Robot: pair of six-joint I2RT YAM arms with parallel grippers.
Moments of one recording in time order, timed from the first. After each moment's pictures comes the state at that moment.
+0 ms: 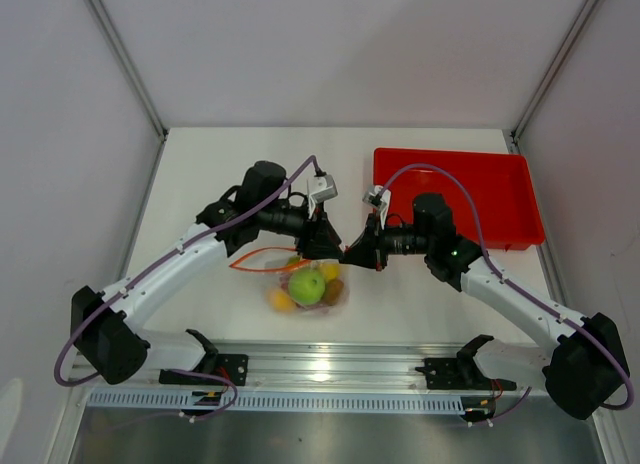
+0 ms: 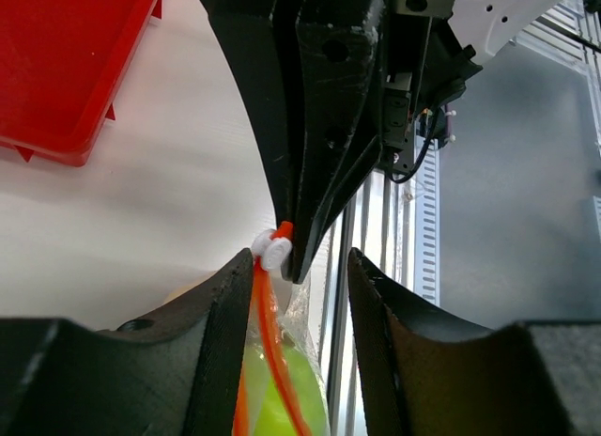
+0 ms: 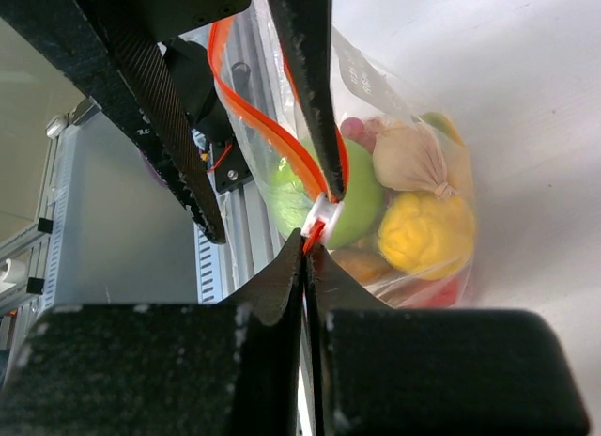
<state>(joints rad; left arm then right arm) -0.66 1.29 1.15 -0.42 0.85 0.06 0.62 1.14 0.79 0.06 -0.85 0.27</state>
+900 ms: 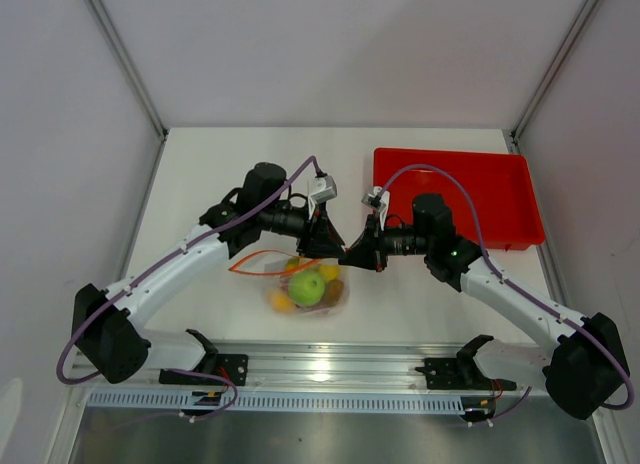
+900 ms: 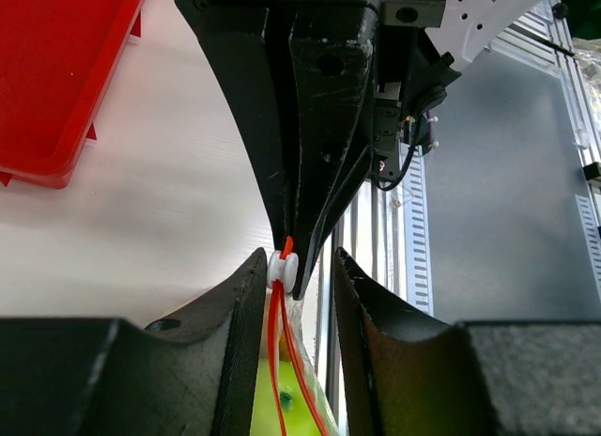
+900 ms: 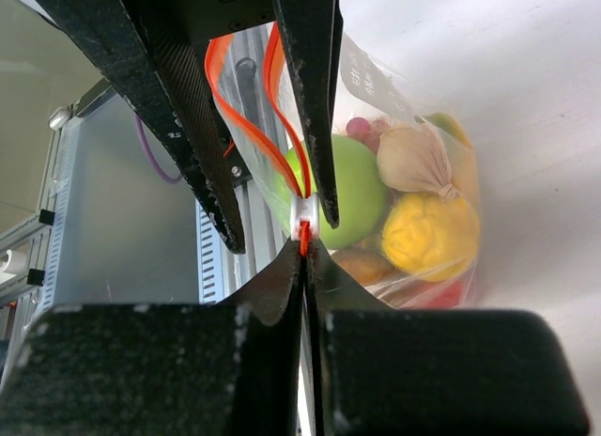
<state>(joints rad) -0.65 1.30 1.12 -0.33 0.91 0.03 0.62 1.14 0.79 0.06 -0.87 0.25</state>
